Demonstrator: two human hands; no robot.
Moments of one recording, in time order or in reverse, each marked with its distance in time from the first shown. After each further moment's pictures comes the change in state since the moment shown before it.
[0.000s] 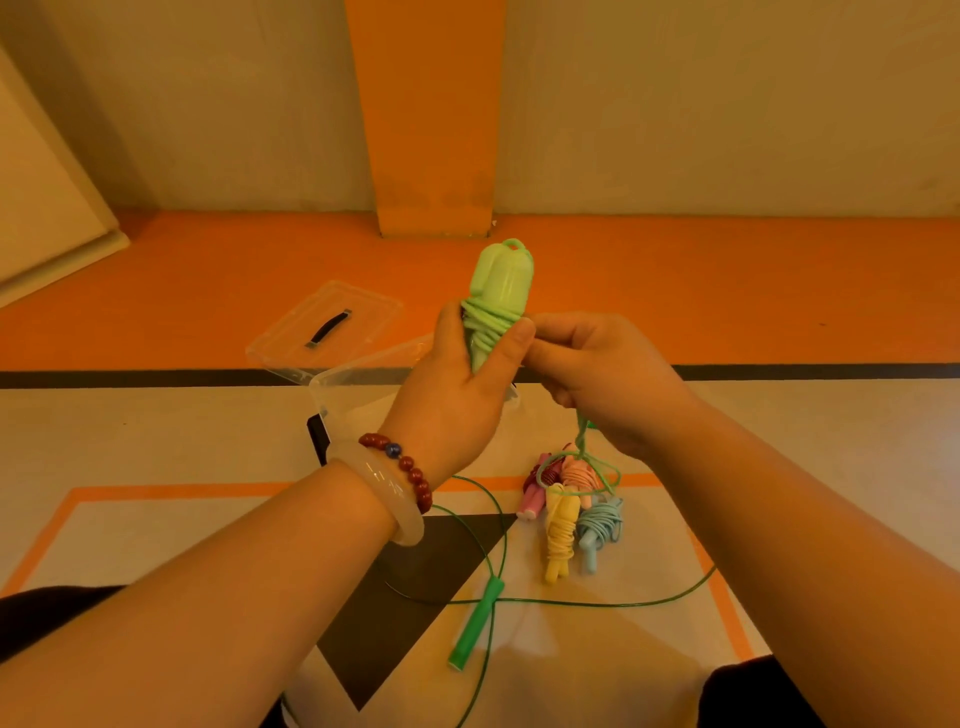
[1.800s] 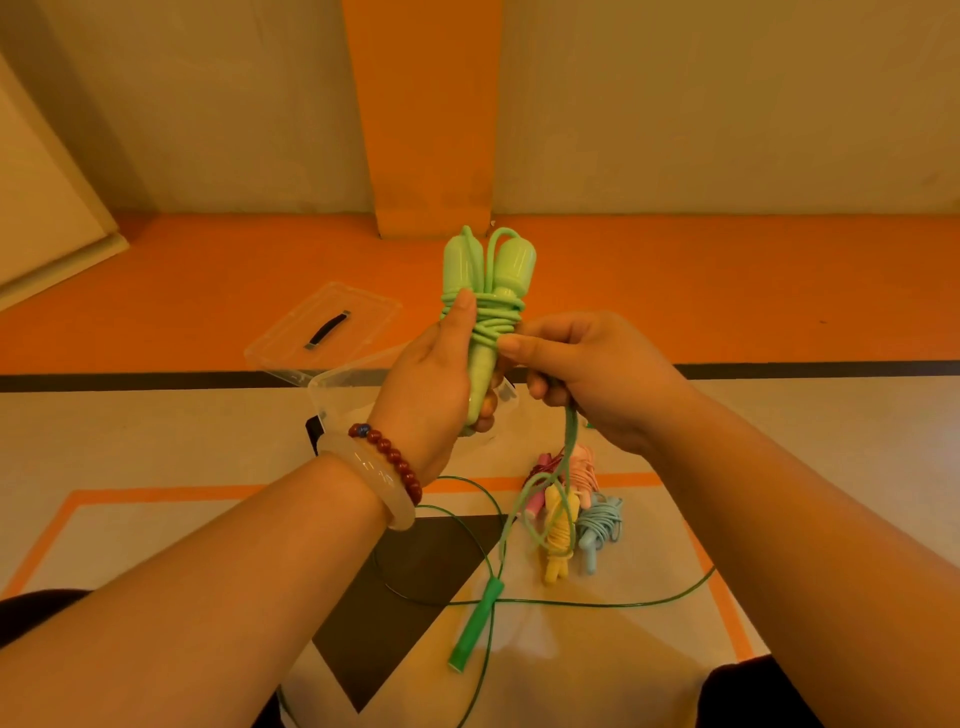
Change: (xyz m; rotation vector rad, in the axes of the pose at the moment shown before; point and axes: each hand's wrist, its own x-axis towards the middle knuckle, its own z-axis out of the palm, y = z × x) left_hand 0.009 0.000 -0.004 -0.531 -0.053 -0.197; right_hand 0.004 0.000 -0.003 0.124 0.011 0.111
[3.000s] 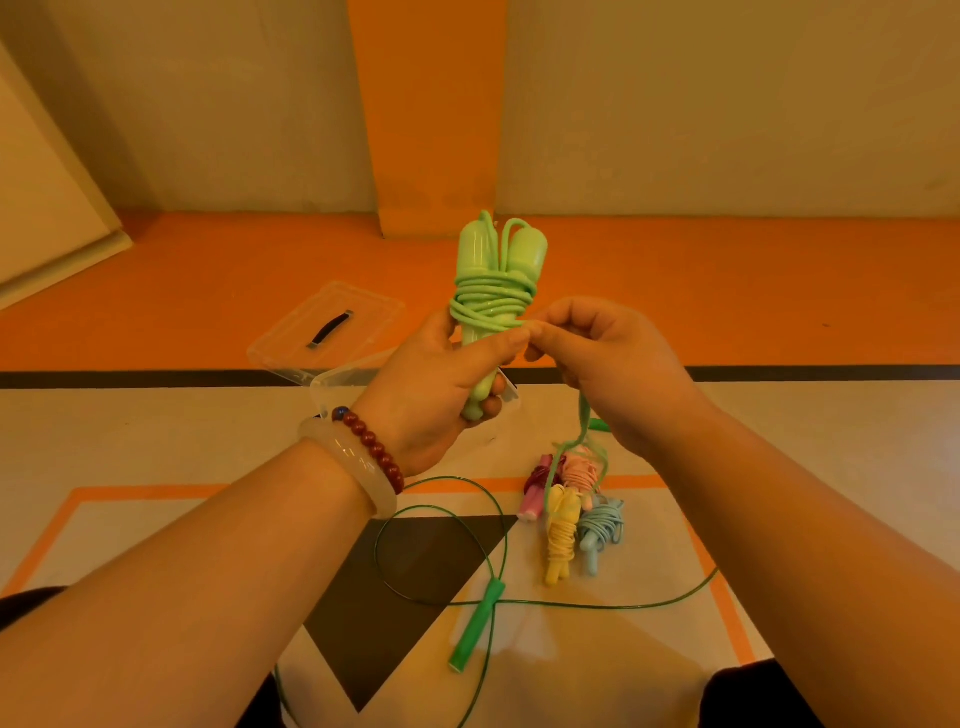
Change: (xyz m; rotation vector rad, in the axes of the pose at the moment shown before) left_hand 0.002 0.004 -0.003 -0.147 -0.131 -0.082; right_hand -0.004 -0.002 0.001 -0.062 0.174 -0.141
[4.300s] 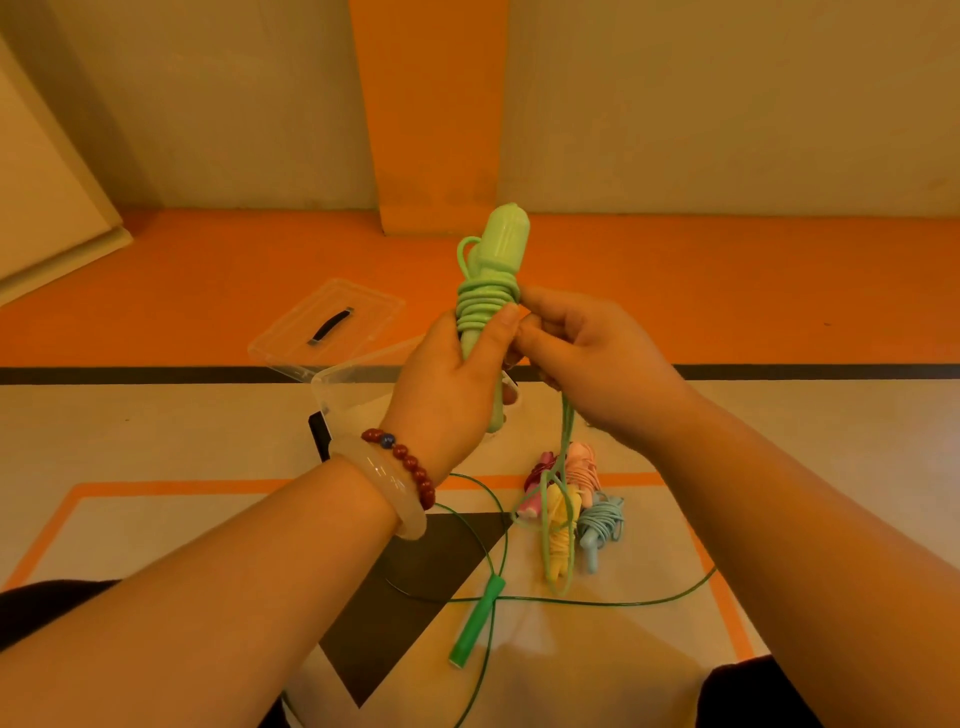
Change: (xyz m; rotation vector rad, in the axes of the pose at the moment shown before) left_hand -0.008 -0.009 0.011 0.418 0.269 0.207; right_hand 0.003 -0.004 0.003 -0.244 -0.188 -0.140
